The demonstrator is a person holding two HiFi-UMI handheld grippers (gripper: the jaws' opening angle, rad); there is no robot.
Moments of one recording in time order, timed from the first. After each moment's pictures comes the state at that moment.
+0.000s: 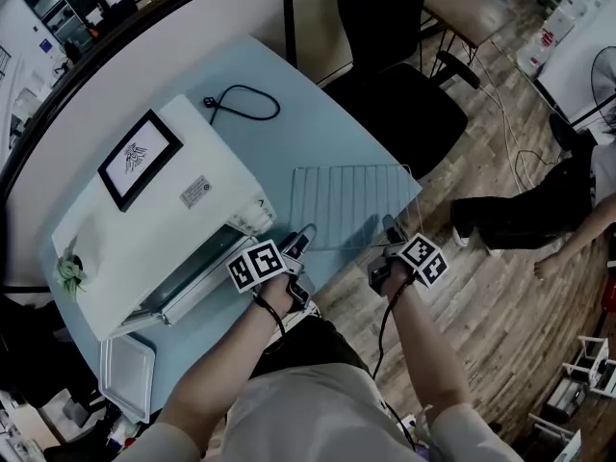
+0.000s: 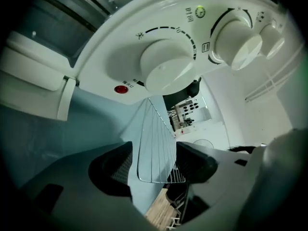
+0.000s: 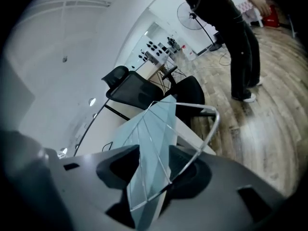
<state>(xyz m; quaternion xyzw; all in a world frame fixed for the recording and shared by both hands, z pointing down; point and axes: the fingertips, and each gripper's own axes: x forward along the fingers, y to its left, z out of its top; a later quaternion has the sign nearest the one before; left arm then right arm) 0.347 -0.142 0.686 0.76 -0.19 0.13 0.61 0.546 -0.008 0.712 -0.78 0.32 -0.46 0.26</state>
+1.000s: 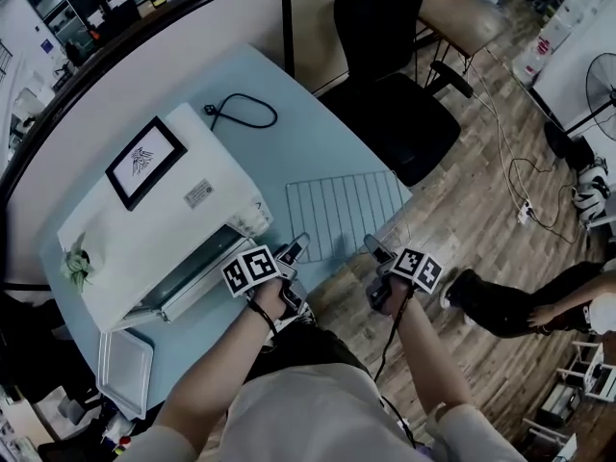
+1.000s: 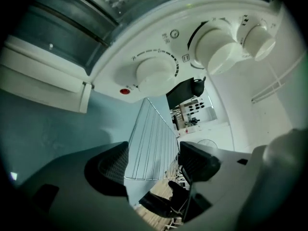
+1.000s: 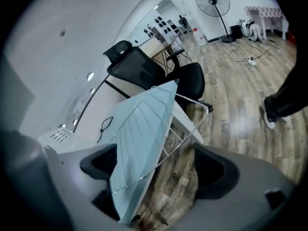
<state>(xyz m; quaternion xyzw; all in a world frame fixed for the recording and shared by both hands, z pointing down) 0.329 -0.128 0.674 0.74 -0.21 0.16 0.62 0.499 0.019 0.706 -0.74 0.36 -0.56 0.15</state>
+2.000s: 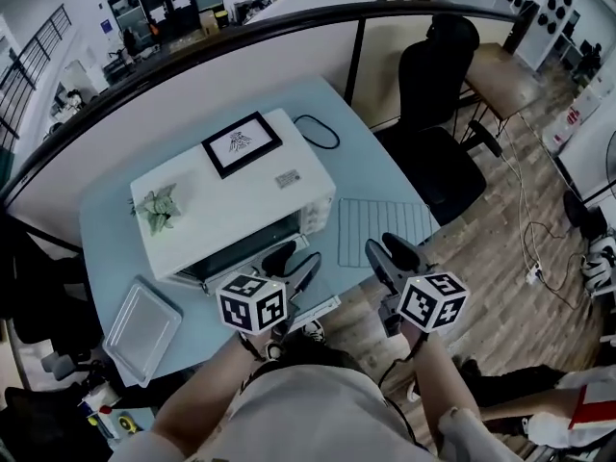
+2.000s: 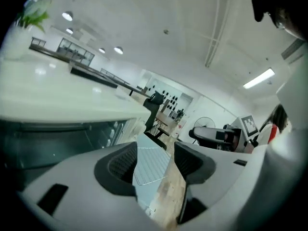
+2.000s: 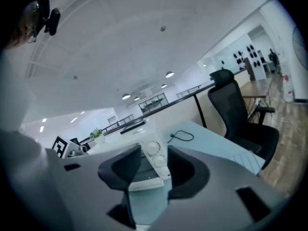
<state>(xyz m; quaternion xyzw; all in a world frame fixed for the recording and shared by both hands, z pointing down) 0.205 -0.124 0.458 0.93 -0.18 0.12 0.30 0.329 -0.069 0.423 -0.66 0.70 -0.27 0.01</state>
